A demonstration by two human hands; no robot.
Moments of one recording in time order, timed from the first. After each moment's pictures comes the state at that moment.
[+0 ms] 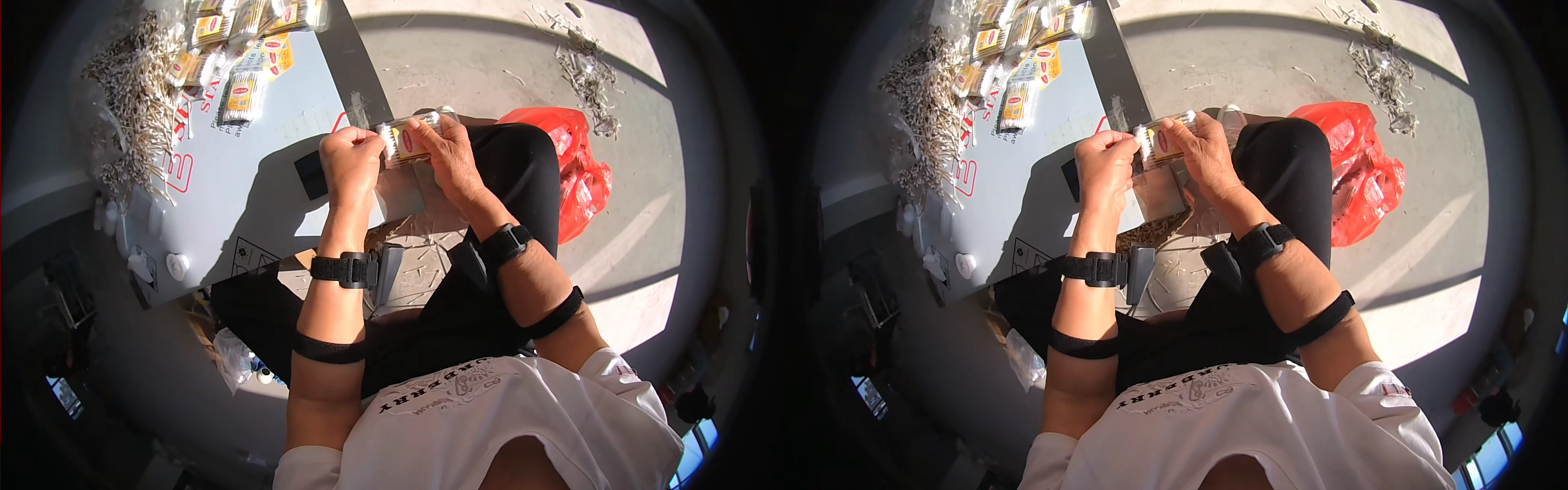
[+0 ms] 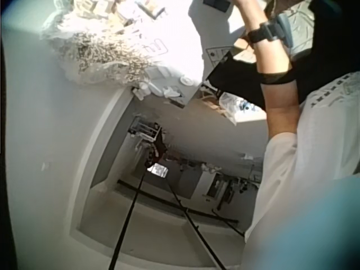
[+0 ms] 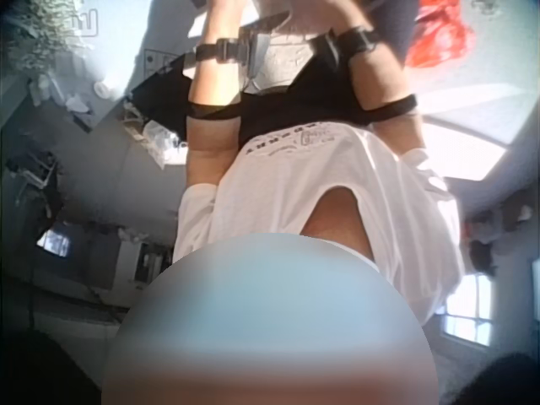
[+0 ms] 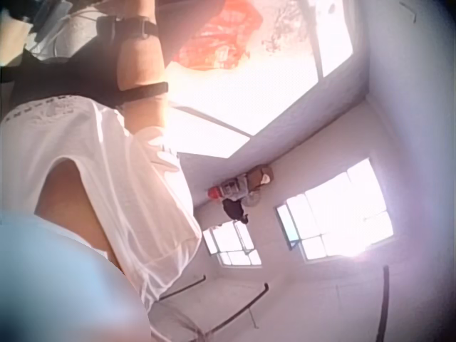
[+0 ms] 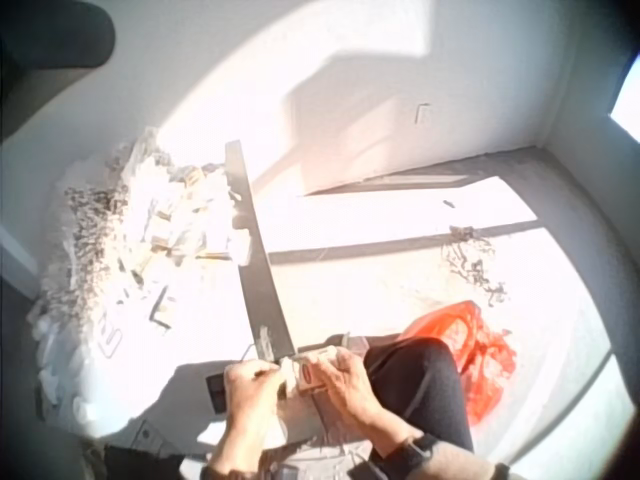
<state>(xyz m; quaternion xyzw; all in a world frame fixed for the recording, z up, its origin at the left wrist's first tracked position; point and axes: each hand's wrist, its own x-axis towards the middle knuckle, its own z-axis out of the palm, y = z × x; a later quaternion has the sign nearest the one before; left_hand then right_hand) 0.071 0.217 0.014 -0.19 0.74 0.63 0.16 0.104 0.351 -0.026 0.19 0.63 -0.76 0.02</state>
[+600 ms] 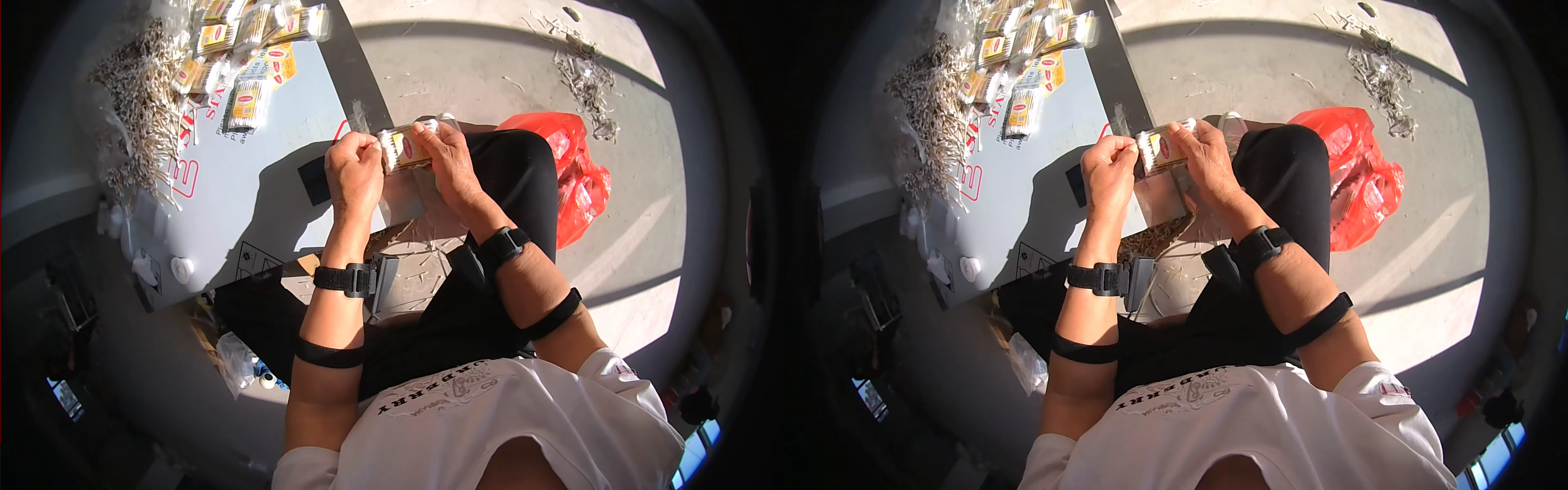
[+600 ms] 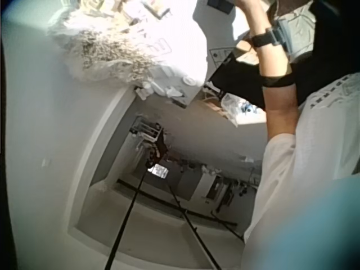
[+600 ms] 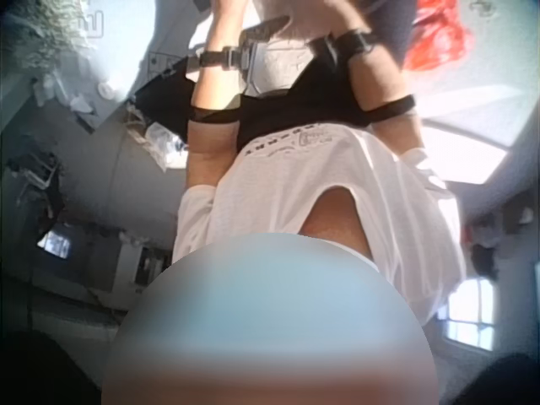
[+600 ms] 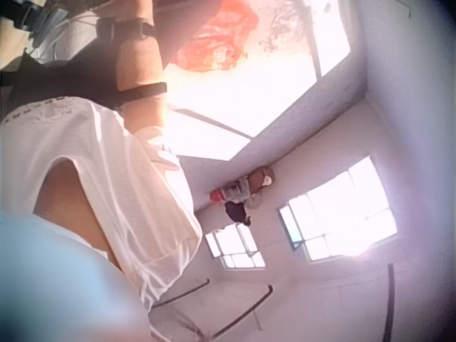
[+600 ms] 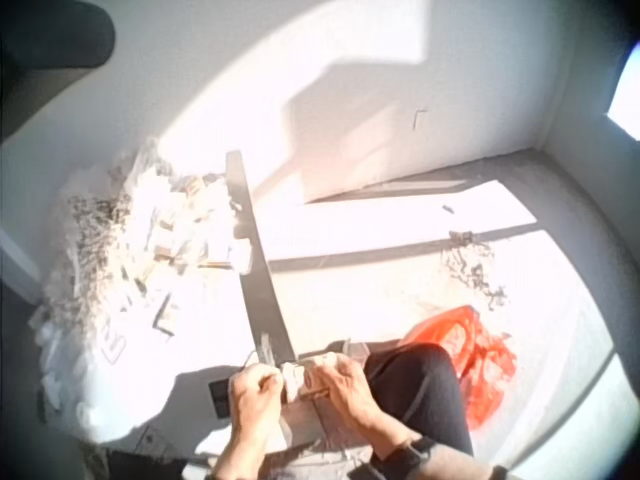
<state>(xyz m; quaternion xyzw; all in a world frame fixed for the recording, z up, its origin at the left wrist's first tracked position) 0.076 0.209 -0.010 -0.05 0.83 0.56 0.04 0.105 0.355 -0.040 0.18 0.61 -0.77 0.04</state>
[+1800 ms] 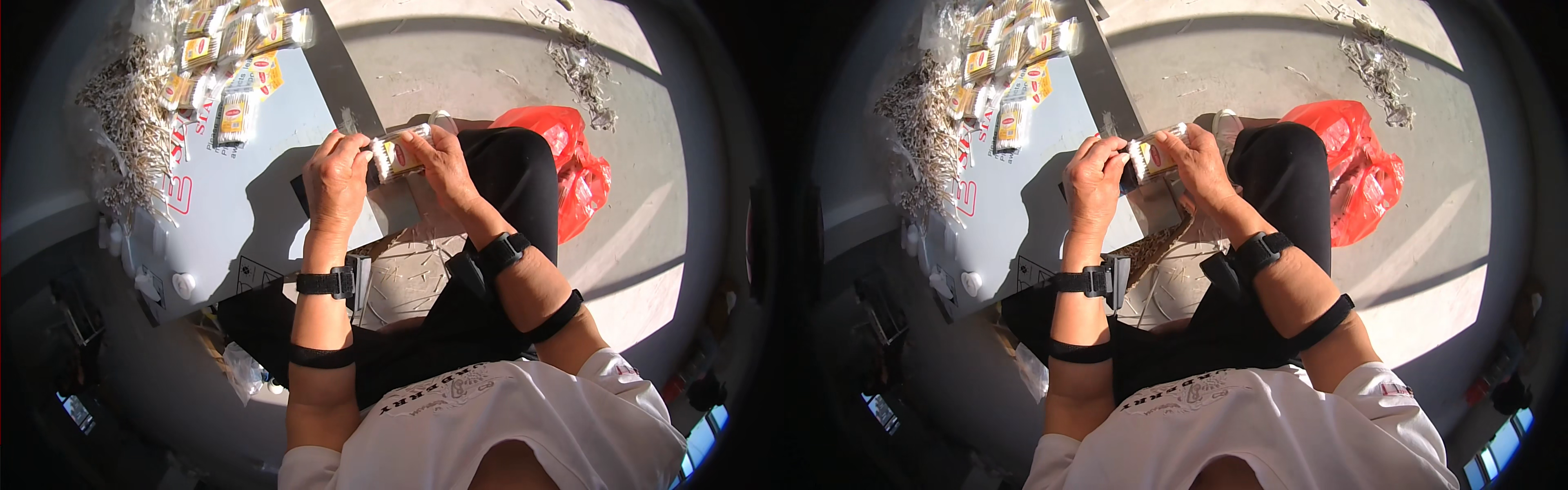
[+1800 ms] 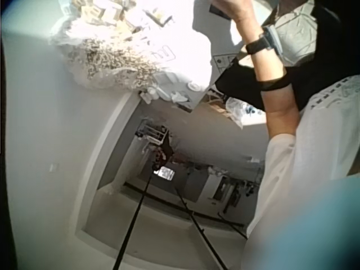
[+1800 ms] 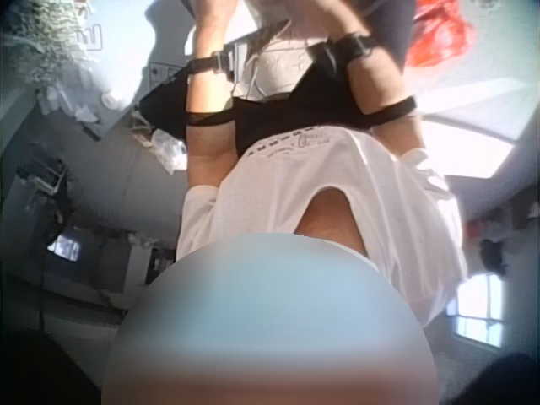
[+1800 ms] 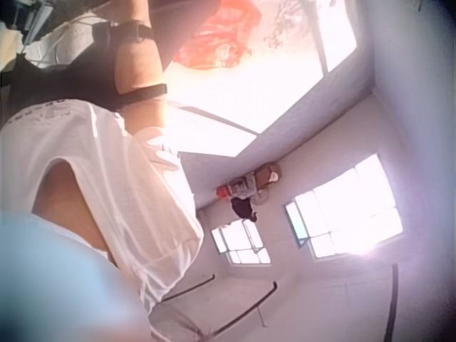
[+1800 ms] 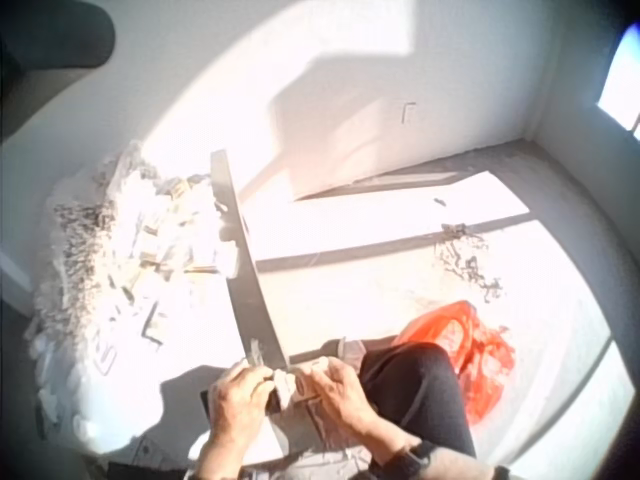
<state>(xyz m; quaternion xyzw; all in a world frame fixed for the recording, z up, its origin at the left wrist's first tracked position) 0.064 0.193 0.010 0.20 0.89 0.40 -0.04 0.105 0.354 -0.036 0.17 0.63 -0.76 0.03</state>
